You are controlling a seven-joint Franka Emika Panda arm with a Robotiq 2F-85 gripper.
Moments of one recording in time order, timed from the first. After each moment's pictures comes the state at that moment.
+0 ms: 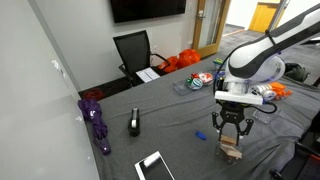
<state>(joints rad) 0.16 0.19 0.12 -2.33 0.72 2.05 0.94</state>
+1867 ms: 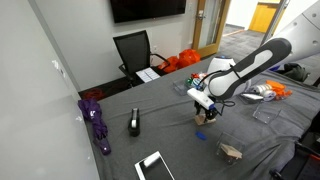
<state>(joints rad) 0.23 0.53 0.02 -2.09 0.32 2.63 1.59</state>
